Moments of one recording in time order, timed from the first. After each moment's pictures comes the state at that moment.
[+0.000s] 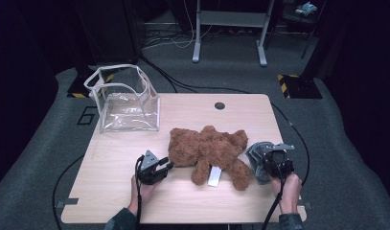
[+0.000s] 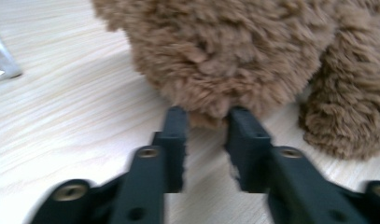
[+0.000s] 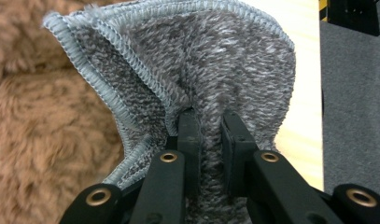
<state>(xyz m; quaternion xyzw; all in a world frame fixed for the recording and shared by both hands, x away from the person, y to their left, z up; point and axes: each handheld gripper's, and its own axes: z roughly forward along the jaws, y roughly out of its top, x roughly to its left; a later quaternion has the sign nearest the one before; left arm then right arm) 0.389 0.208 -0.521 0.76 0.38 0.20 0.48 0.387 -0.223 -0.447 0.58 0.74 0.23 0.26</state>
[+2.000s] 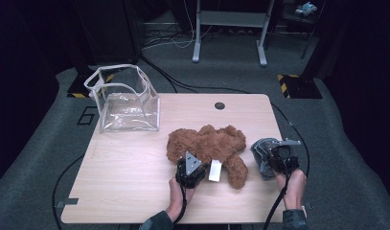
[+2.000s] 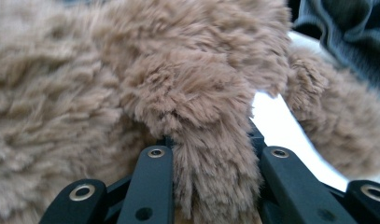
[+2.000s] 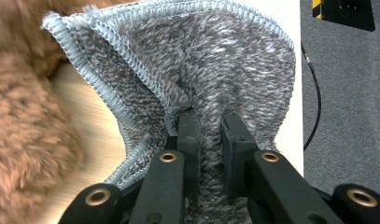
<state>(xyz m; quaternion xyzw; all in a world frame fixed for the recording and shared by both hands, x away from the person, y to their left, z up) 0.373 0.075 -0.488 0.75 0.37 0.24 0.49 0.397 -0.239 -0.443 0.59 0.73 0.24 0.25</state>
